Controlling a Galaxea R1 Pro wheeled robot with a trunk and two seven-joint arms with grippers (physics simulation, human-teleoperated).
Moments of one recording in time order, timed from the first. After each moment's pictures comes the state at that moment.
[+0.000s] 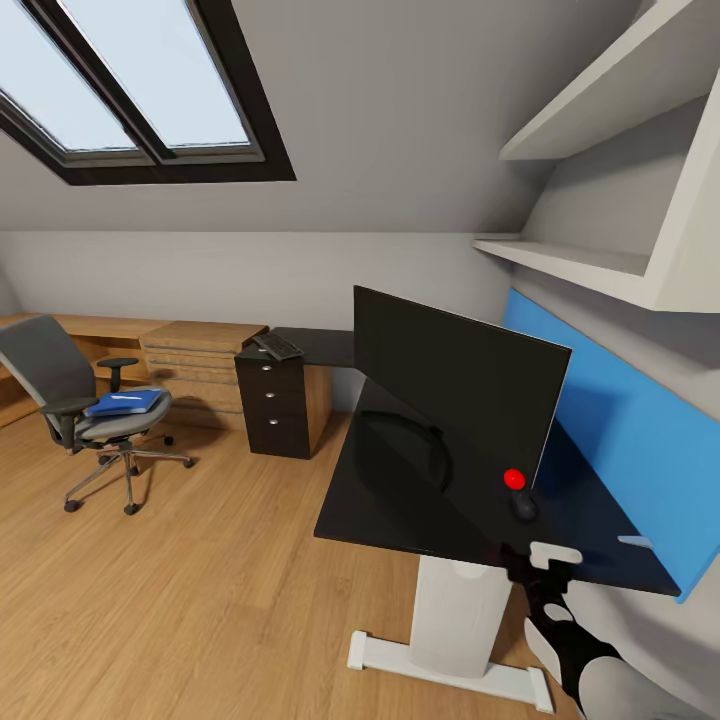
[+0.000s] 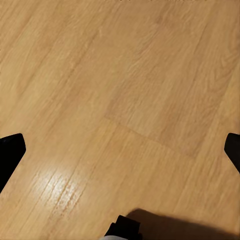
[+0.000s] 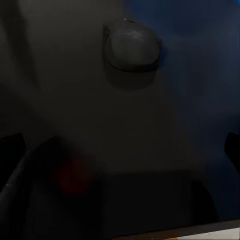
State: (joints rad) left arm -0.11 -0.07 -0.07 -0.21 0.18 -0.43 0.33; right arm -0.64 -0.10 -0.07 -0.23 -0.03 -0.38 -0.20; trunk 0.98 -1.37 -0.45
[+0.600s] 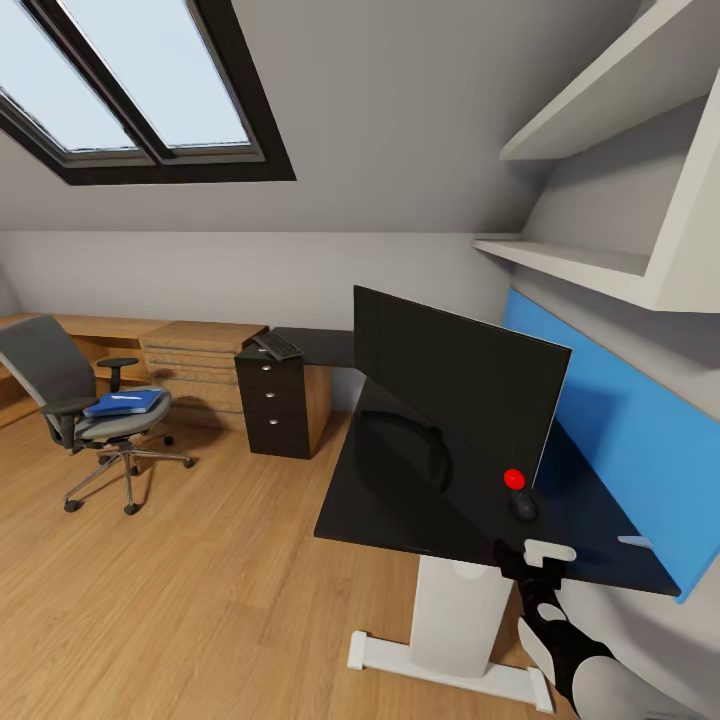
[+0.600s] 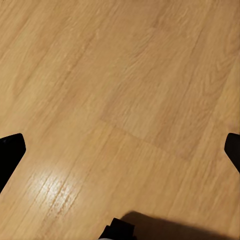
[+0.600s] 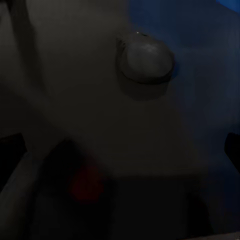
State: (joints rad) left arm -0.11 -0.08 -0.06 -0.22 0.18 -0.43 0.33; right arm -0.64 -0.08 -0.07 -0.23 -0.02 -0.42 -0.21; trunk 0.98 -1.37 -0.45
